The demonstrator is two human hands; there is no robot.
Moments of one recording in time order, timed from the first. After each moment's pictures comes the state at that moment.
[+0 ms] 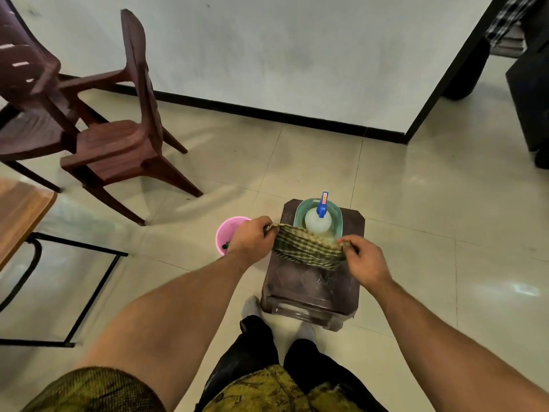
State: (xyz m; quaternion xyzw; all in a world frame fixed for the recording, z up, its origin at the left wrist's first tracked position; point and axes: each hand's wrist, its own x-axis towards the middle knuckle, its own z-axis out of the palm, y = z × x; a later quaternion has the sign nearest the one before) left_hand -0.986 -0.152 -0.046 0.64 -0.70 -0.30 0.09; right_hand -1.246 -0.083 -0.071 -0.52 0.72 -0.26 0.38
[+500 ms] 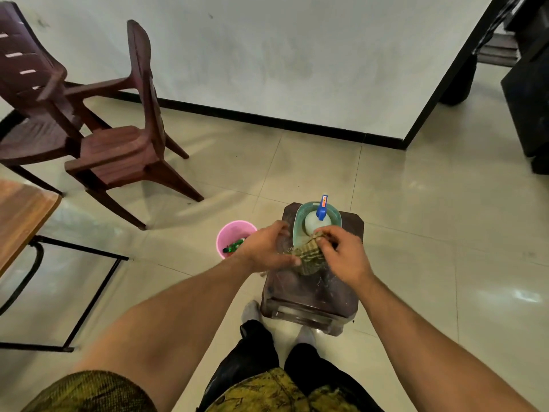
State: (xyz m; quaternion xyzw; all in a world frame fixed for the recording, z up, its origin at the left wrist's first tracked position) left_hand -0.995 -0.135 -0.026 0.54 -0.72 -0.44 0.02; right_hand -1.206 -0.091 -0.035 -0.57 0.67 -0.31 0.37
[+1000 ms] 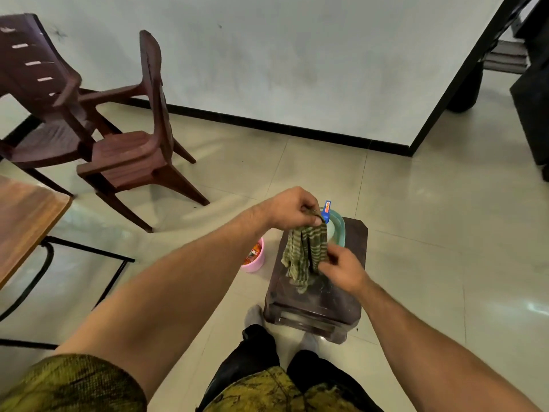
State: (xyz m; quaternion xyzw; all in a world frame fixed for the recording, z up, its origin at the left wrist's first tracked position) left_hand -1.043 -0.200 0.055 0.47 -0.77 -0.44 0.03; right_hand -1.213 -0.088 -0.058 -0.54 0.64 -0.21 0.50
